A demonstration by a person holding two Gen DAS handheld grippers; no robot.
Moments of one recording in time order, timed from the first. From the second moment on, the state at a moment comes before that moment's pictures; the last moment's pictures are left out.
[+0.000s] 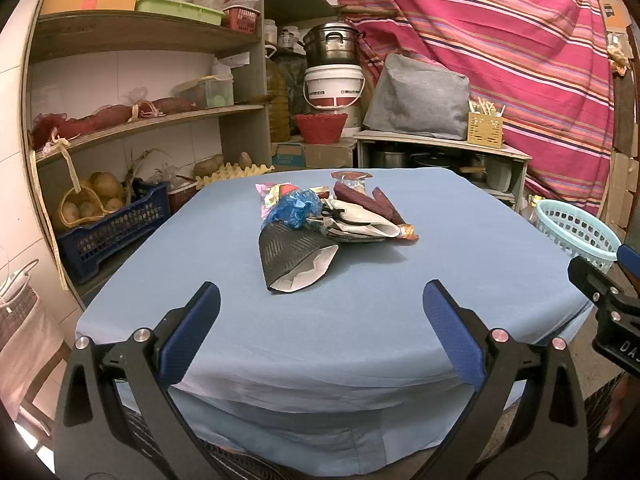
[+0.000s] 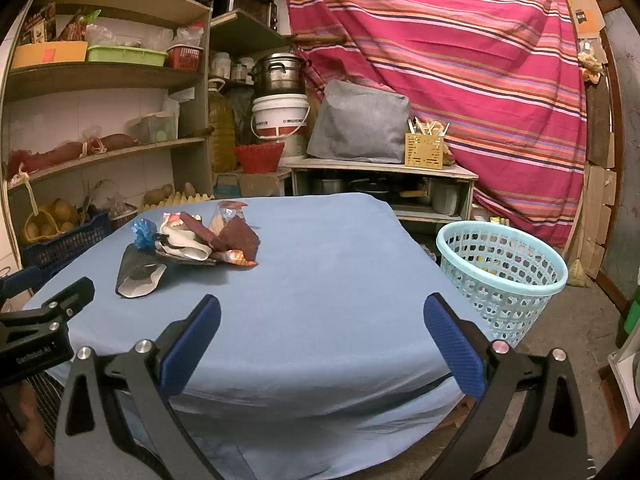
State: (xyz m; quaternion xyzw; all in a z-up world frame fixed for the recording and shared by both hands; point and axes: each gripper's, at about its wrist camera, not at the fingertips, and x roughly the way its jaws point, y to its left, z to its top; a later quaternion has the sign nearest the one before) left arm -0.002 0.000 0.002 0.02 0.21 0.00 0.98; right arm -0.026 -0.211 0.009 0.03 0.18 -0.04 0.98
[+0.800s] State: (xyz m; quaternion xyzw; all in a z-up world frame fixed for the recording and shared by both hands) left arm -0.003 -0.002 0.003 0.02 0.21 0.00 0.98; right arm -0.023 -0.216 0.004 0.02 0.18 -0.04 0.98
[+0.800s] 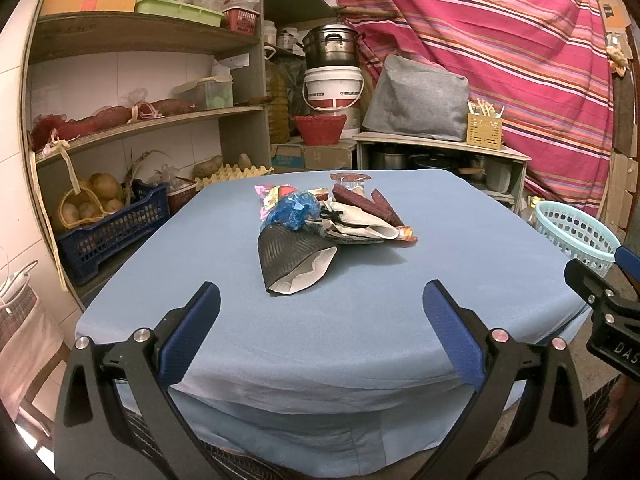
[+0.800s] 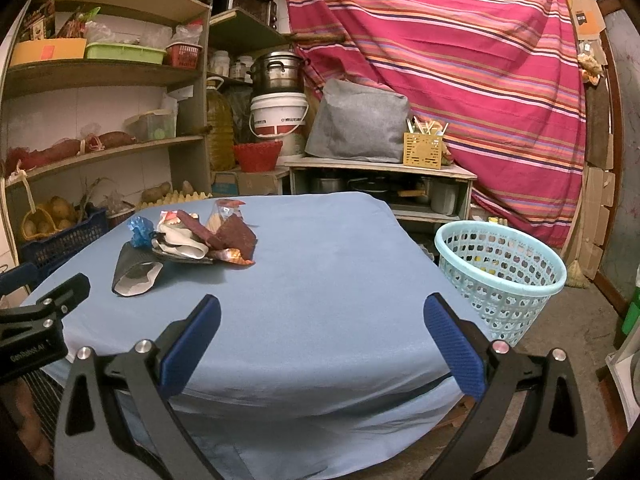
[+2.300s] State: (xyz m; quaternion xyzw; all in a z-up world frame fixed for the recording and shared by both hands) left arm 0.001 -0.005 0.013 0.03 0.21 0.00 0.98; right arm -0.021 -0.218 0.005 0.02 0.18 -0.05 0.98
